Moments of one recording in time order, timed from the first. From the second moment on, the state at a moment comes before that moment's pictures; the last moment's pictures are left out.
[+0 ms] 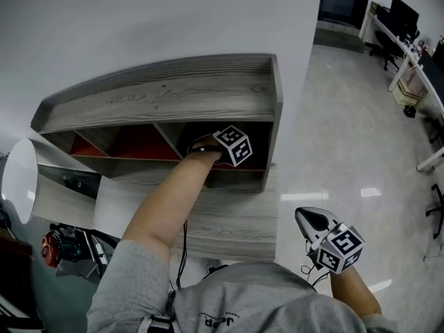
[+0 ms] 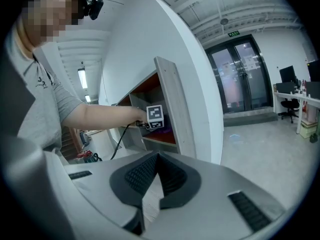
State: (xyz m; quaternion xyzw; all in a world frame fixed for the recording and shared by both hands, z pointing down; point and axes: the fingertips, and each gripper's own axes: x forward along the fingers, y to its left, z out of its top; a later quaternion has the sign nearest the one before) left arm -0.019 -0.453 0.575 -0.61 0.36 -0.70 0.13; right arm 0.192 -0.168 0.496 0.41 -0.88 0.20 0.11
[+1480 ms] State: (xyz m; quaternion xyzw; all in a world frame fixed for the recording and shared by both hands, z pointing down) left arm 0.128 -0.413 0.339 -0.97 0.24 0.08 0.03; right arm 0.107 -0.124 0.415 0.58 -0.79 0.18 0.09
